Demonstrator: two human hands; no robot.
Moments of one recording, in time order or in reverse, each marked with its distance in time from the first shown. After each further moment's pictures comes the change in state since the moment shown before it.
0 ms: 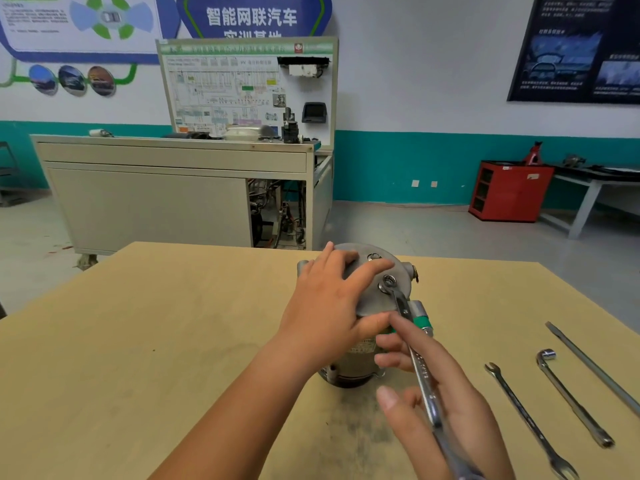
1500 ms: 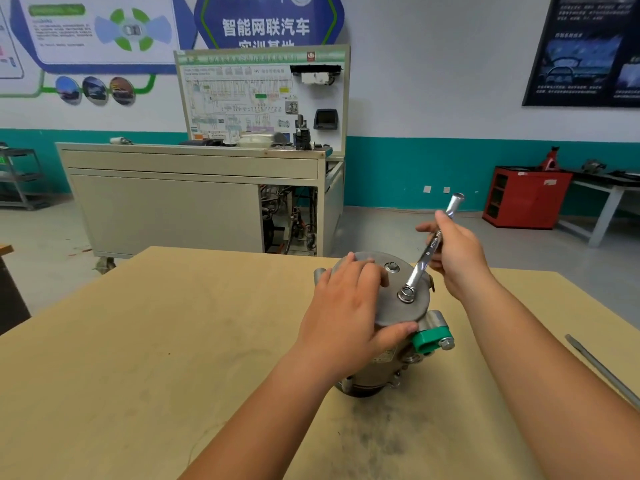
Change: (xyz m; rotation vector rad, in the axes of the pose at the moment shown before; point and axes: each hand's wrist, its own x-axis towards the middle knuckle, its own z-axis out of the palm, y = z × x) left_hand 0.001 0.004 0.005 -0.018 0.082 0.004; right_hand 0.204 0.077 -0.040 0.157 0.216 0.331
